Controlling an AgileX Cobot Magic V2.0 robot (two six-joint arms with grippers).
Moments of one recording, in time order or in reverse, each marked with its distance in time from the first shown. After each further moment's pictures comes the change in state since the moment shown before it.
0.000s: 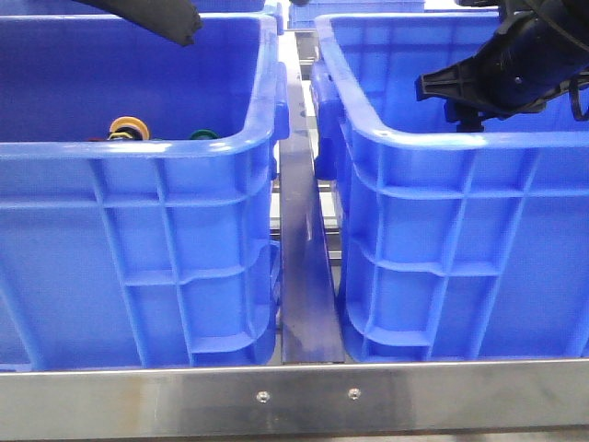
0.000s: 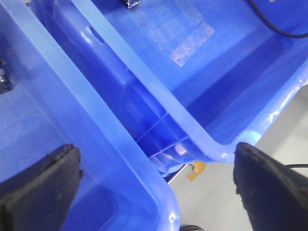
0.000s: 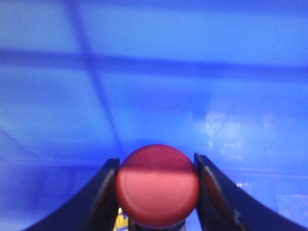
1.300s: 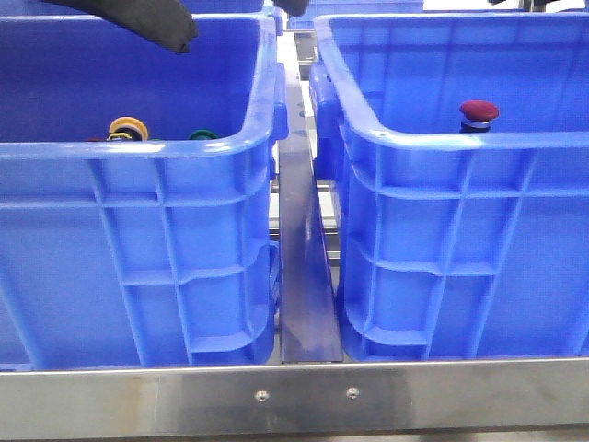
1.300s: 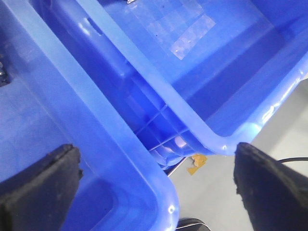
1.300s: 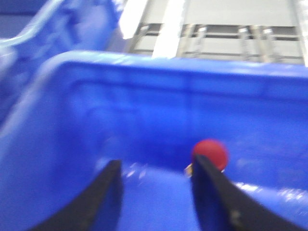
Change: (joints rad) left arm 0.004 0.000 0.000 0.000 0.022 0.000; right arm -0.002 -0.600 0.270 -0.002 0.319 0.000
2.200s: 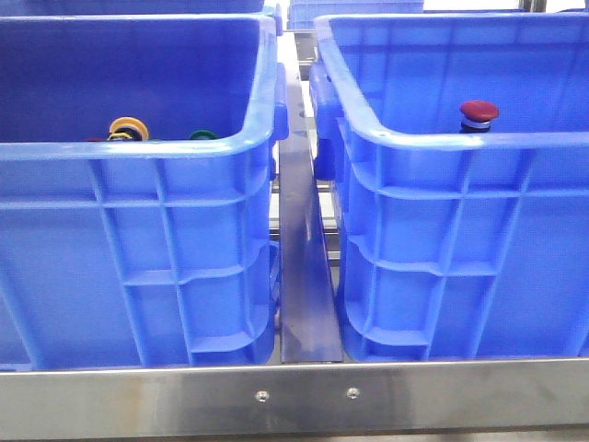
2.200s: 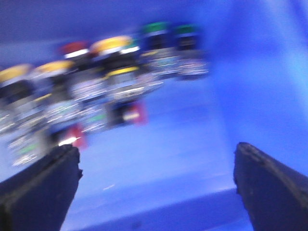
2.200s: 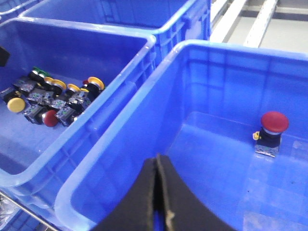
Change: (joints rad) left arm 0.518 -0.012 -0.121 0.076 0.274 -0.080; right arm 0.000 -0.618 0.290 -0.026 0.300 0.000
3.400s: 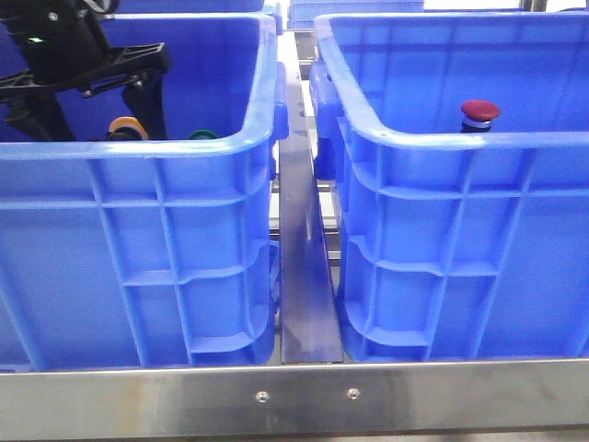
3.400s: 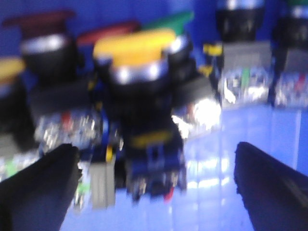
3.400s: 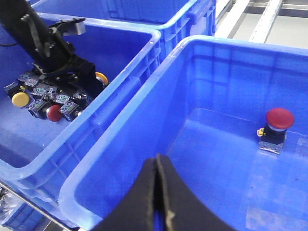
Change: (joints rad) left arm 0.038 0.679 -0.432 -0.077 0.130 -0.009; right arm 0.000 -0.003 0.000 -0.005 0.023 0.002
